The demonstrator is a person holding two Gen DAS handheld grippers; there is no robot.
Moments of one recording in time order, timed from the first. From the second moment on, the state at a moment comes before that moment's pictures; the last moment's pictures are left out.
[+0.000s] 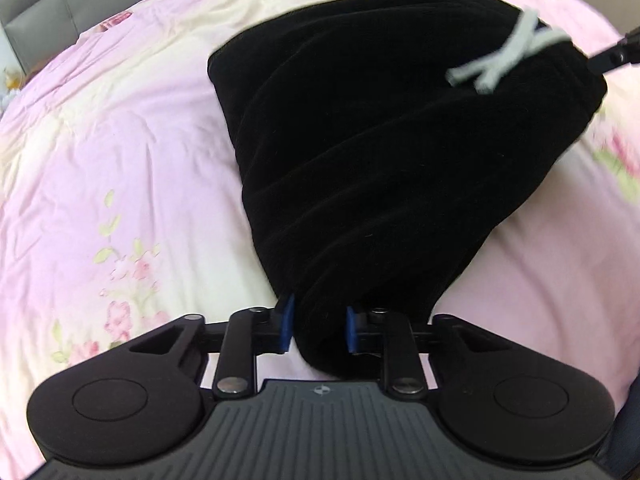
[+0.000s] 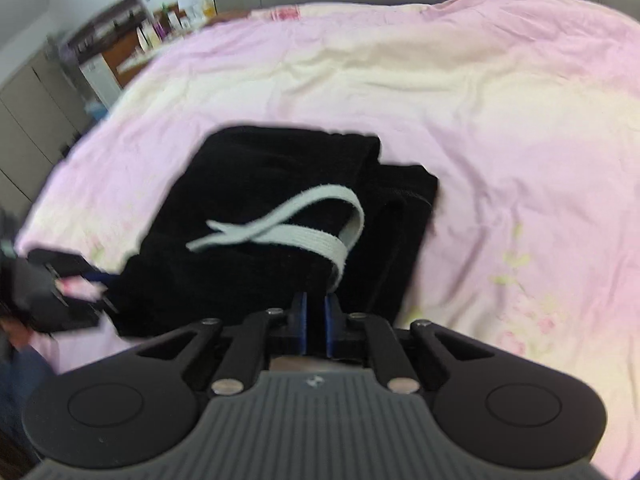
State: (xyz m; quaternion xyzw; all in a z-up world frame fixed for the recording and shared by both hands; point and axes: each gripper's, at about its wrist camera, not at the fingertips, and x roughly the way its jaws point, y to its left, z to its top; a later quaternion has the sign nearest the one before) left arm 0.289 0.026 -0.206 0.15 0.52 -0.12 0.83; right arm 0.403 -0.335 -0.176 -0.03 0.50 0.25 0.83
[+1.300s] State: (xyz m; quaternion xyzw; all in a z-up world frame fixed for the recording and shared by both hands) left arm 0.382 0.094 -0.160 -0.05 0.50 -0.09 0.86; right arm 0.524 -0.362 -0.267 0.31 0.53 0.16 0.78
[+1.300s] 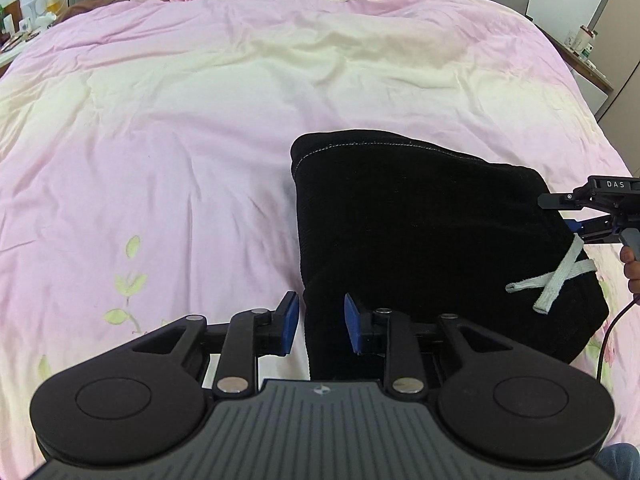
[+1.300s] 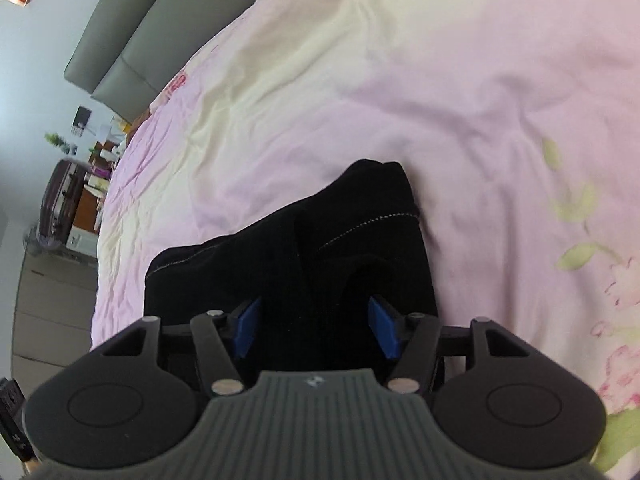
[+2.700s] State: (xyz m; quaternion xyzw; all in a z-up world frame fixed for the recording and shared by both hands) left arm 0.526 0.018 -0.210 0.08 0.48 -0.04 0.87; right arm 0.535 -0.269 -0.249 -0.13 0.48 0.14 0.86
